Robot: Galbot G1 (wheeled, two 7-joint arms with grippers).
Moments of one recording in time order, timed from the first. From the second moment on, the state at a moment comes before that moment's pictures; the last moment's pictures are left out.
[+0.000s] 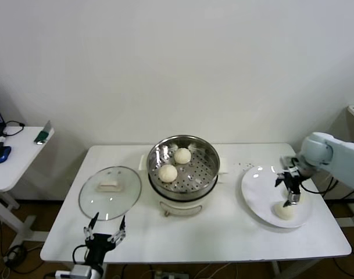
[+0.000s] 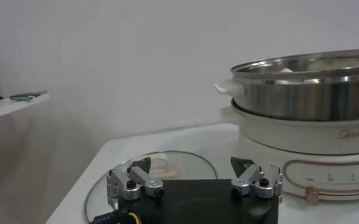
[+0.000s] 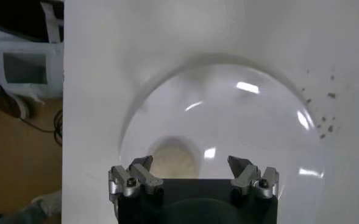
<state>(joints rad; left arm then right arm) 1.72 -1.52 -0.62 -2.03 0.05 0.04 0.07 0.30 0.57 -1.28 1.20 0.16 -0.19 -1.10</state>
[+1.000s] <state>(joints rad) 1.71 -1.52 -0.63 -2.02 0.05 0.04 0.06 0.11 0.61 -1.12 1.08 0.03 -0.13 -1.11</state>
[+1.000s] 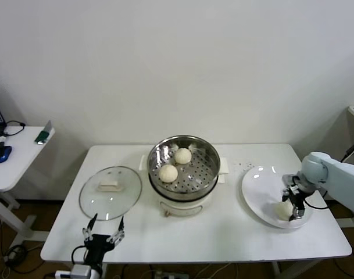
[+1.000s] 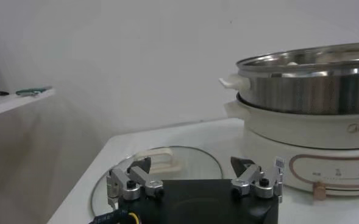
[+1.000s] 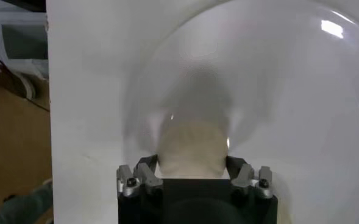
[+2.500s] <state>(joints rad) 1.74 -1.49 -0.63 -2.01 0.05 0.04 0.06 0.73 1.14 -1.40 1.23 -0.06 0.56 -1.17</state>
